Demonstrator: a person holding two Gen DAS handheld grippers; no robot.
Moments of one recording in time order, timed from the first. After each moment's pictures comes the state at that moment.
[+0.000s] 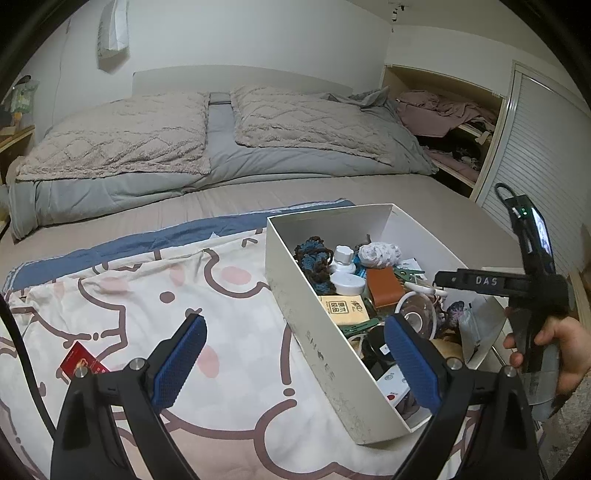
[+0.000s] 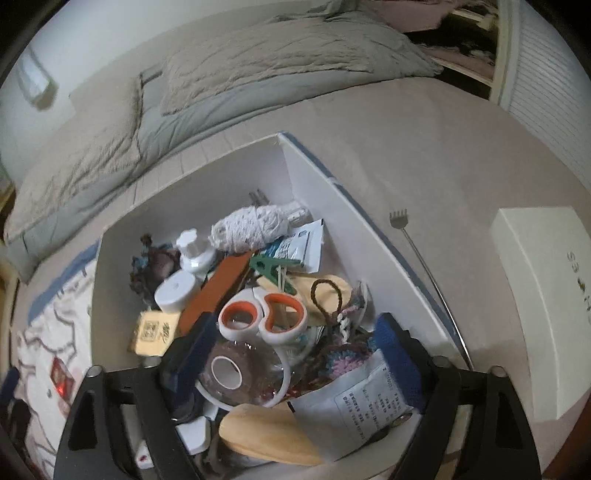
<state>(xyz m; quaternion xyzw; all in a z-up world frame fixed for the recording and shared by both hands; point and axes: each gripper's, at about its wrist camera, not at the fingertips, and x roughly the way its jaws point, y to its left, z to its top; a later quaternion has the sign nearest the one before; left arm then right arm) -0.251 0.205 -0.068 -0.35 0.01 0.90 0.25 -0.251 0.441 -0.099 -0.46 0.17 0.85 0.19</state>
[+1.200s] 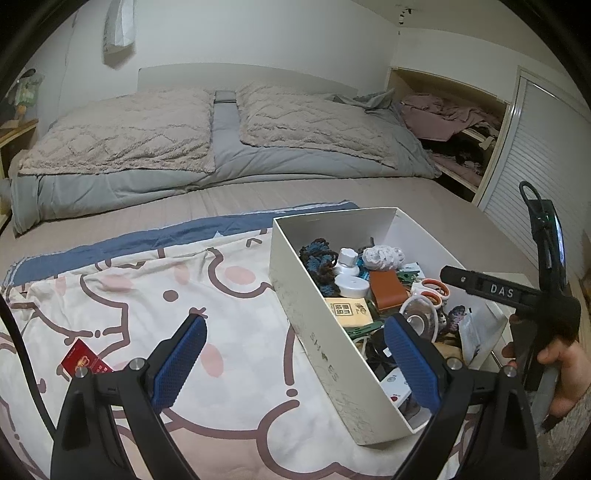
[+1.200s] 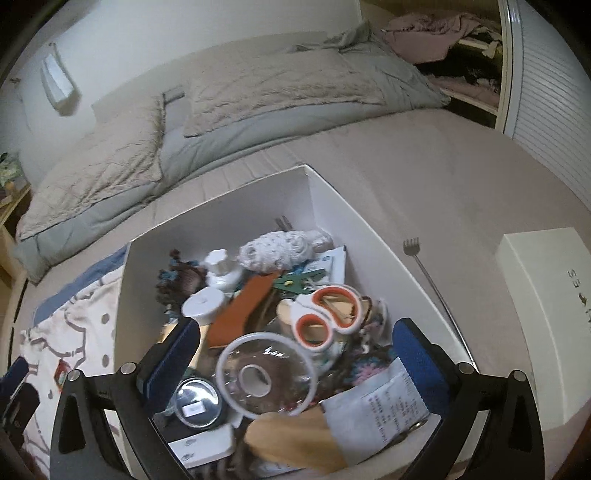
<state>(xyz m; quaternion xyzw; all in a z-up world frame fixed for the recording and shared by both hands) -0.254 0.199 -0.066 -0.35 0.00 0.91 0.24 -0.237 0.417 -0.084 -0.39 0.16 0.89 0.18</state>
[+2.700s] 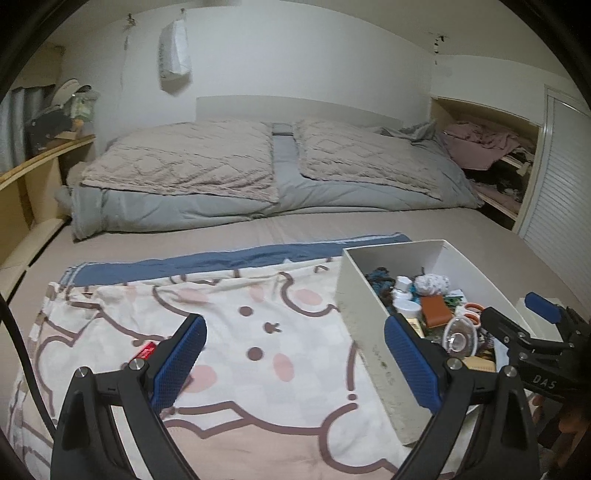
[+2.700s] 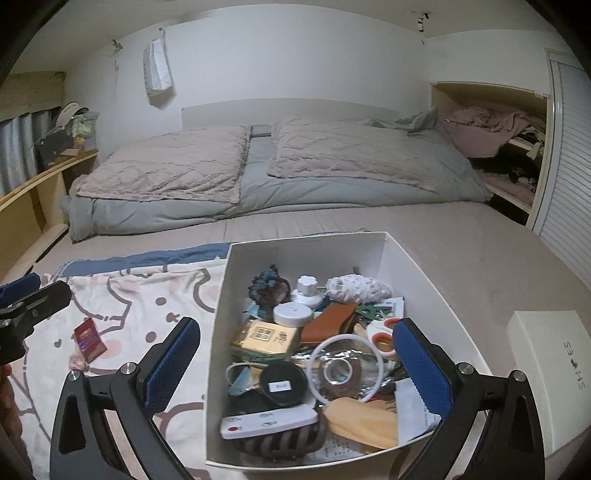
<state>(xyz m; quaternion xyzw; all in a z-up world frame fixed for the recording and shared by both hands) -0.231 0.140 -0.042 -0.29 0.00 0.95 0.14 -0.197 0.315 -0.055 -0.29 0.03 0.95 0.10</state>
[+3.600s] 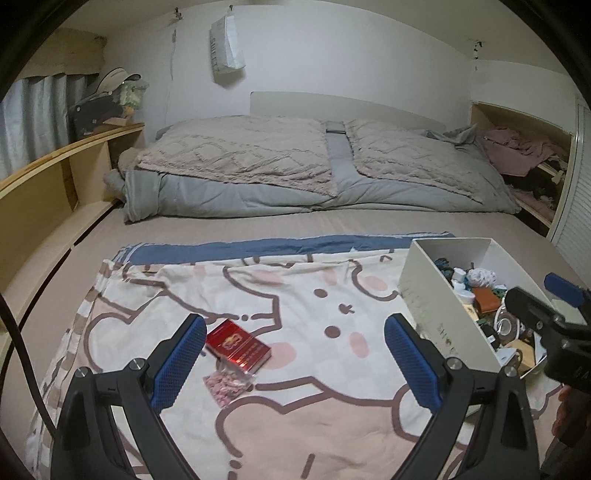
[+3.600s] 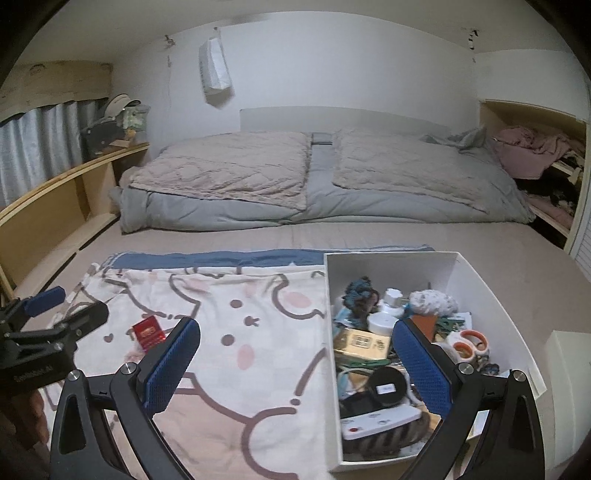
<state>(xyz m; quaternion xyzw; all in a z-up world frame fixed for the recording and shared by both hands) -0.214 0.061 -0.051 -0.30 0.00 0.95 0.07 -0.204 0.225 -0.039 -0.28 0.02 0.96 0.02</state>
